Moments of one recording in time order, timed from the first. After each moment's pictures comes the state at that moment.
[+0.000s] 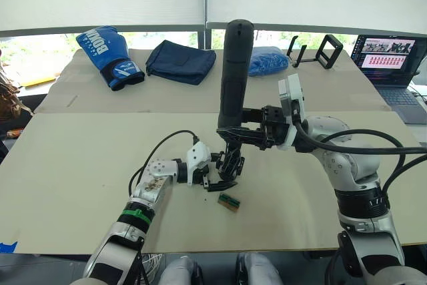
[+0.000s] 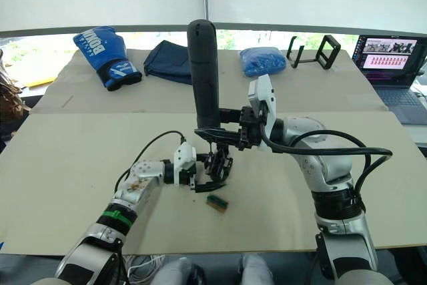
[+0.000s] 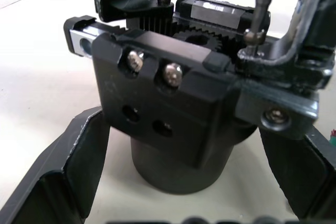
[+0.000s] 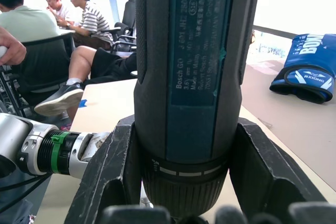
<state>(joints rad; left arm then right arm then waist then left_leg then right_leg) -0.54 0.25 -0.22 0.47 -0.18 -0.05 -1.15 -0.66 -0.46 0.03 -0.19 0.63 0.59 1.03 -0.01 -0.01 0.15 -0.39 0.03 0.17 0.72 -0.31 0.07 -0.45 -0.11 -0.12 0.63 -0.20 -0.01</state>
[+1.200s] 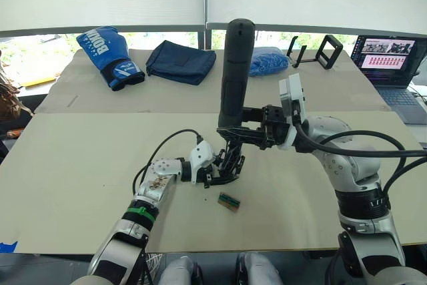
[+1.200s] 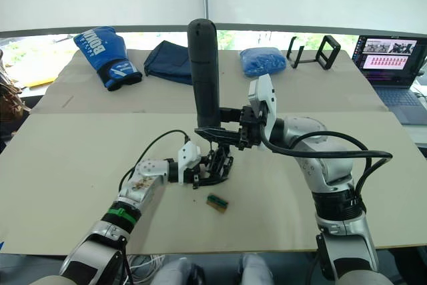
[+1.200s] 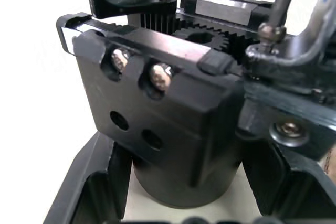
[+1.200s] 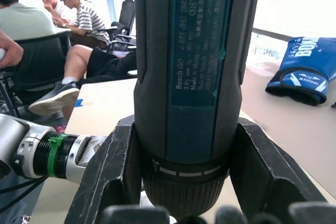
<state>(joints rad) -0.56 0.23 -0.22 0.51 -0.14 -0.07 -1.11 -0.66 -0.46 0.03 -0.20 0.62 0.58 1.02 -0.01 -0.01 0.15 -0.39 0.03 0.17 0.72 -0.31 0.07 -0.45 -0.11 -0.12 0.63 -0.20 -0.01</state>
